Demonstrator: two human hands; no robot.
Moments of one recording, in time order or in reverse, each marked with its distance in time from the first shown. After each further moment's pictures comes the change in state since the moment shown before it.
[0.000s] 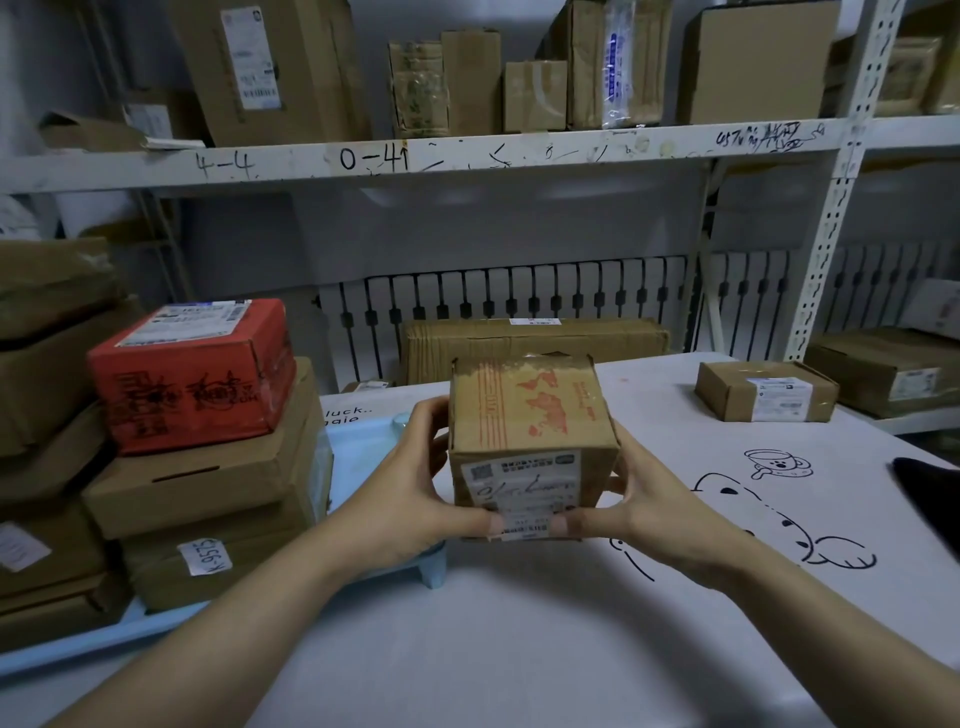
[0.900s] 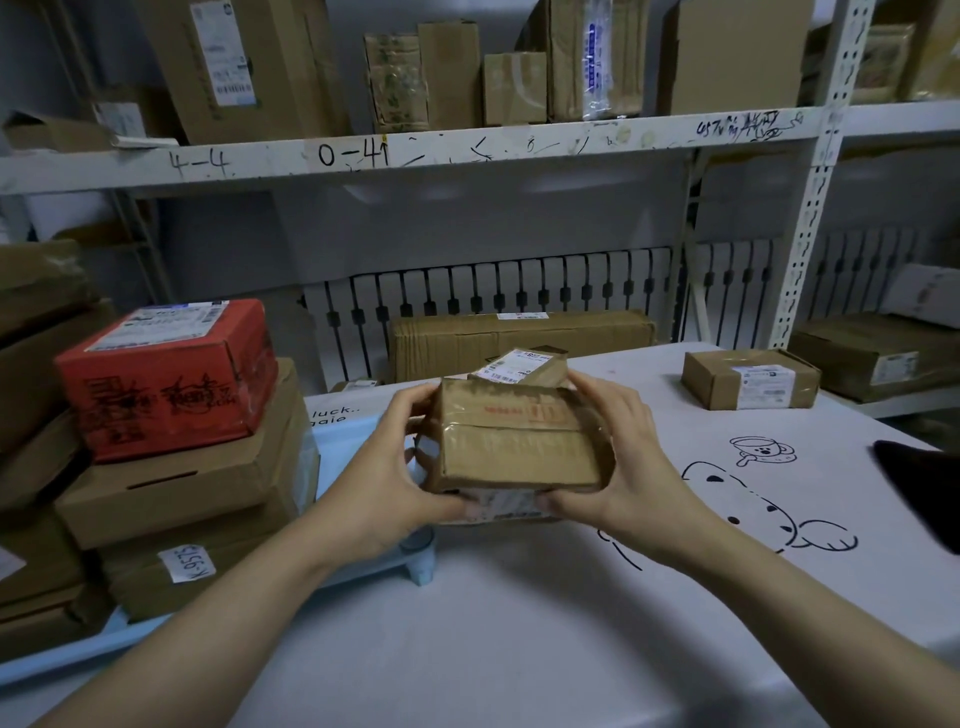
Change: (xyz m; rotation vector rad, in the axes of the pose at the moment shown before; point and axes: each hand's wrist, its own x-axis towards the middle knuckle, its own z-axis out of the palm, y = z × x) left_hand 0.007 -0.004 -0.003 0.060 0.076 0.027; right_hand 0.000 -0.001 0.002 -0.260 0.230 -0.240
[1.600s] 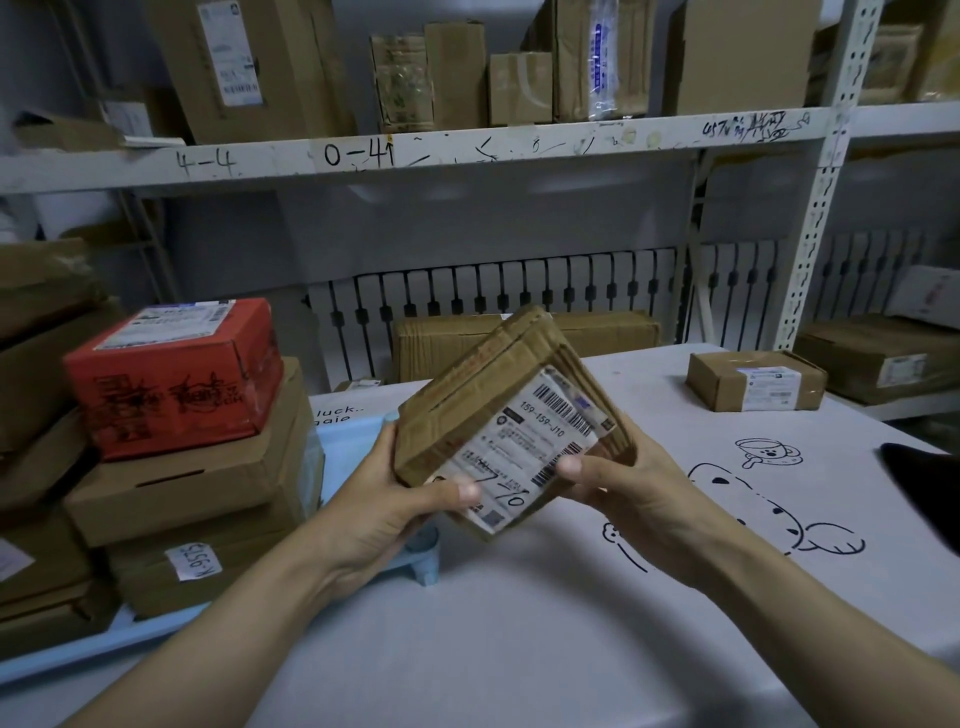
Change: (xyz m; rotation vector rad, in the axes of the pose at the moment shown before) left_hand -0.014 -0.003 0.008 -0.599 -0.038 -0.231; right_hand 0.000 0.003 0.004 0.897 -0.130 0.340
